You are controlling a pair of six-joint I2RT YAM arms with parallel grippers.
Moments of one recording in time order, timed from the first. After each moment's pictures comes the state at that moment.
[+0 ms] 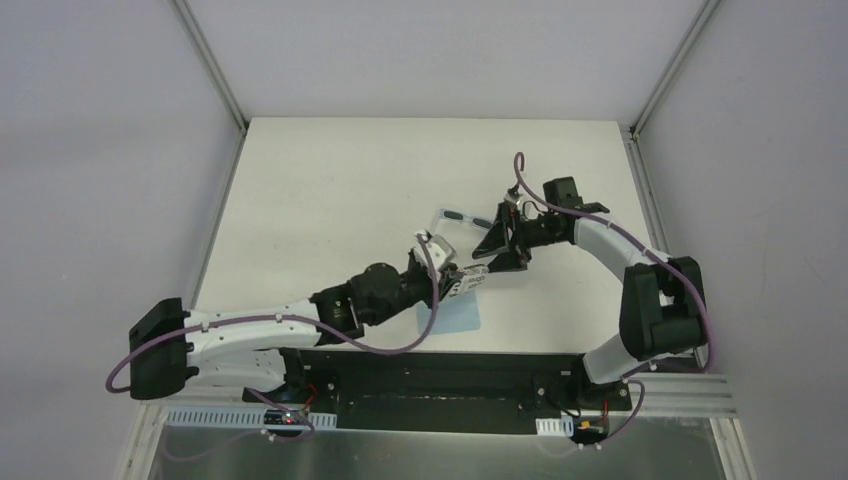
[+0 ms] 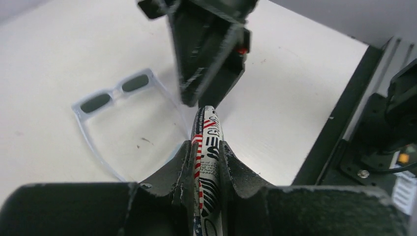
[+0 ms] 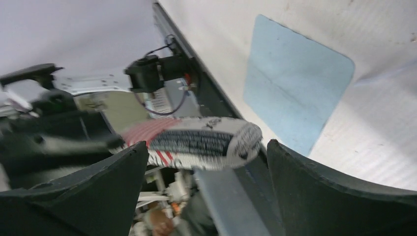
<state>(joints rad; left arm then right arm) -1.15 1.08 0.63 0.30 -0.20 -0.17 0.23 1.50 0.95 -0.62 -1.03 0.29</state>
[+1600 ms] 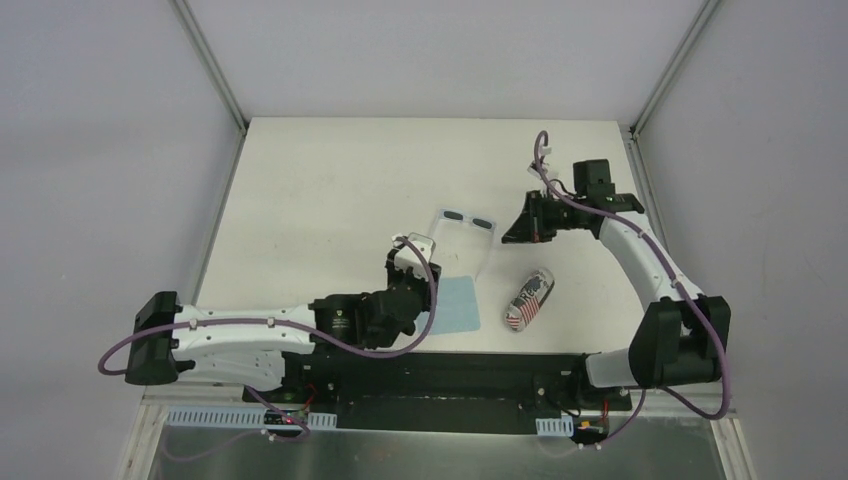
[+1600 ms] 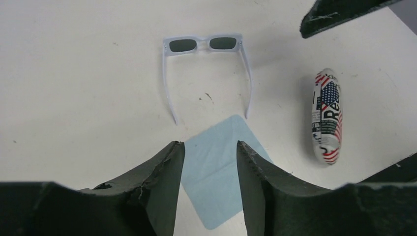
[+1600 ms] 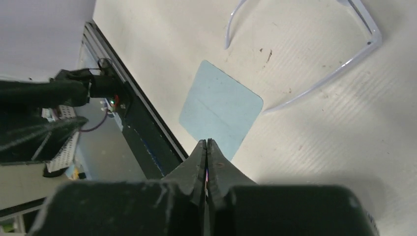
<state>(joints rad) -1.41 1.13 0.78 -0.04 -0.91 -0.35 0.14 1.40 1.08 -0.68 -0.90 0.04</state>
